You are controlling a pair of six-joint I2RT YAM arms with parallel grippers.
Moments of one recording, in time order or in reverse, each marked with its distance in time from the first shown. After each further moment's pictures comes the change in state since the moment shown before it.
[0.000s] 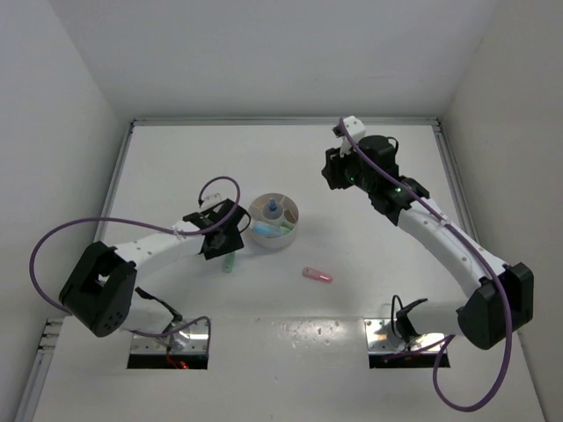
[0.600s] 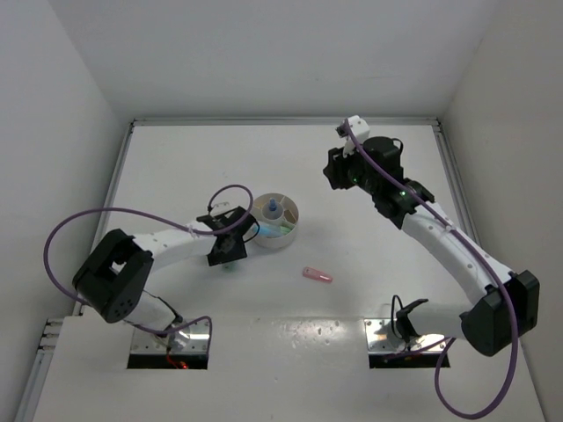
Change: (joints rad) left arm -0.071 0.097 -0.003 -0.024 -0.017 -0.001; right arm 0.000 -0.044 -0.011 0.006 0.000 0.000
